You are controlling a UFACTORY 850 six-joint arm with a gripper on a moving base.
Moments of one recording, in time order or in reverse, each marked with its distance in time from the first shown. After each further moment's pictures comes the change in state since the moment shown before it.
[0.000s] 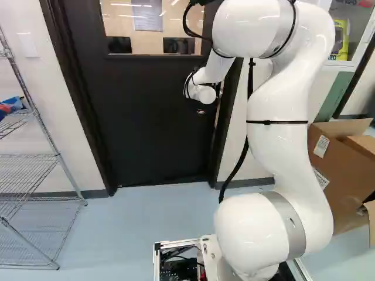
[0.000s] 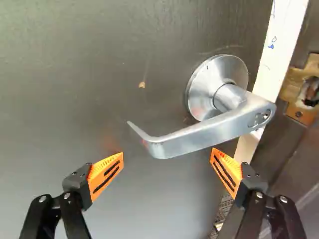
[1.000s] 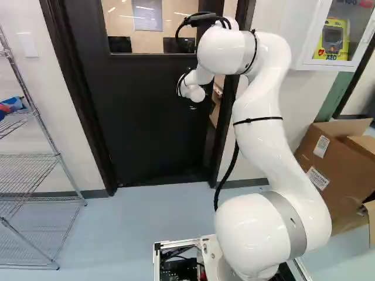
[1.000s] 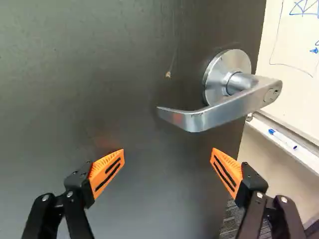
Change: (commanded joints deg) arm 2.2 -12.0 -15.8 0.0 0.0 0.0
